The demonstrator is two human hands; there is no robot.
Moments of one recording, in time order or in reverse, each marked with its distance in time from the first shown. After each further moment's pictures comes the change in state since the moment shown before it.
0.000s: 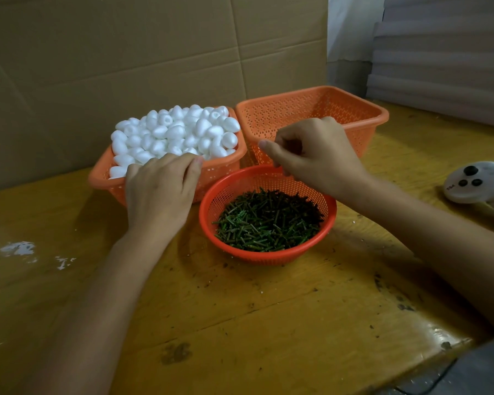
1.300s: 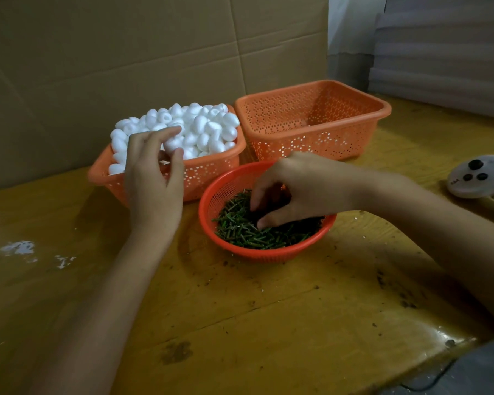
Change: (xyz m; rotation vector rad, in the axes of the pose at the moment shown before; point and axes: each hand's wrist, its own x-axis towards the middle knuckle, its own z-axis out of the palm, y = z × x) left_hand -0.004 0.008 -0.001 -0.461 0.294 -0.079; right_hand -0.008 -0.006 0.001 -0.022 -0.623 -0.226
